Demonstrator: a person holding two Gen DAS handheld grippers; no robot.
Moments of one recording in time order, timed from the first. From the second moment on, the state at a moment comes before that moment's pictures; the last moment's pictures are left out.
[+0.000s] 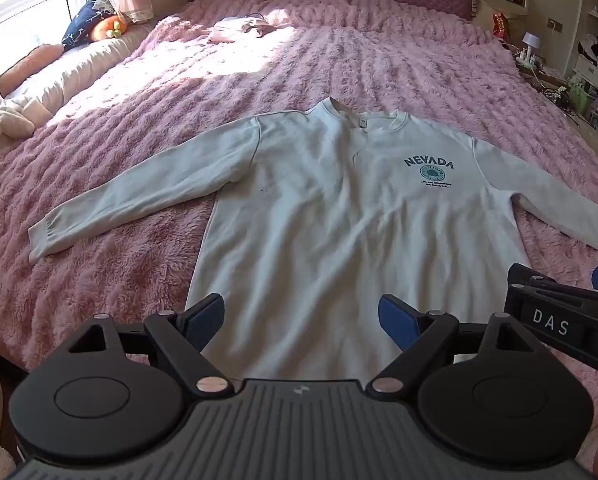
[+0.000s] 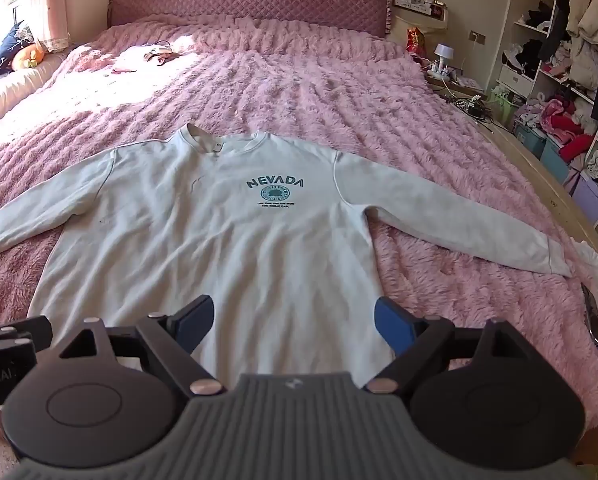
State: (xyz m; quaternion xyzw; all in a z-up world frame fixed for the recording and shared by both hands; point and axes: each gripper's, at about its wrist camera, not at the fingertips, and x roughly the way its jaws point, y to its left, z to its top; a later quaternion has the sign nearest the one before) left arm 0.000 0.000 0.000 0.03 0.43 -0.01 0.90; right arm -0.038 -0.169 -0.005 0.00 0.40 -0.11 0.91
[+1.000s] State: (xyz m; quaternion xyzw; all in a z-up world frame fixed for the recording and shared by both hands) left arm -0.002 0.002 -0.014 0.03 0.44 -0.01 0.89; right arm -0.041 -0.177 -0.012 0.00 0.40 -0.11 0.91
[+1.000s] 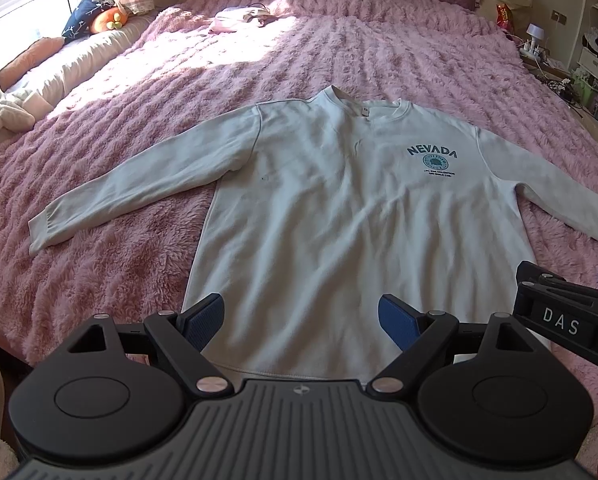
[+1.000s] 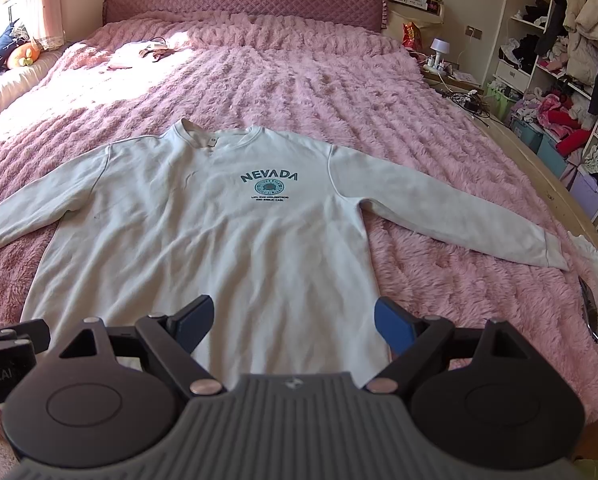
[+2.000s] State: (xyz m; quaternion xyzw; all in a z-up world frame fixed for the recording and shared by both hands) left arm 0.003 -0.002 -0.017 0.03 0.46 -0.01 0.89; right arm -0.037 -0.171 -0.014 0.00 0.41 -0.11 0.91
